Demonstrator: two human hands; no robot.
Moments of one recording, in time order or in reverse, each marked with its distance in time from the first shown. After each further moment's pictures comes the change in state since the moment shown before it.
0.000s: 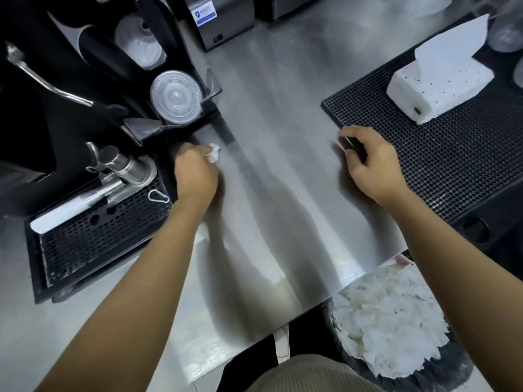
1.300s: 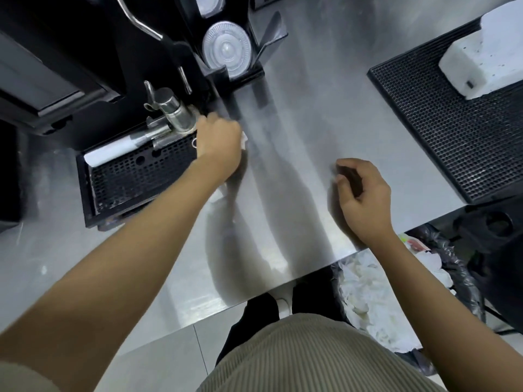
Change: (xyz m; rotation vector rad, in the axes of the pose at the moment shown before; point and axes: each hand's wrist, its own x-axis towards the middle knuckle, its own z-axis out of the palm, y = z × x) left_hand -0.032 -0.015 -0.046 0.850 -0.242 0.261; right_hand -0.111 -0.080 0.054 0.209 0.084 0.139
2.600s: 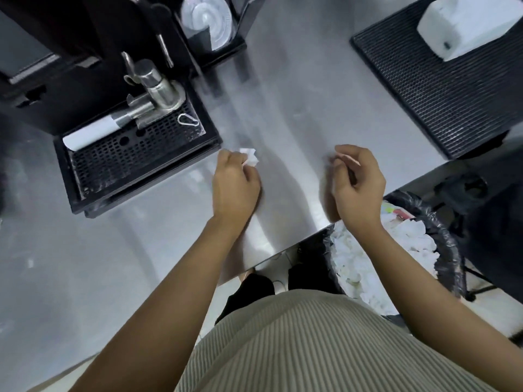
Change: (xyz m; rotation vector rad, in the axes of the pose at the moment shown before) left_hand -0.111 0.053 0.046 -0.953 0.294 -0.179; right_hand -0.050 -0.017 0.004 0.230 0.178 0.150
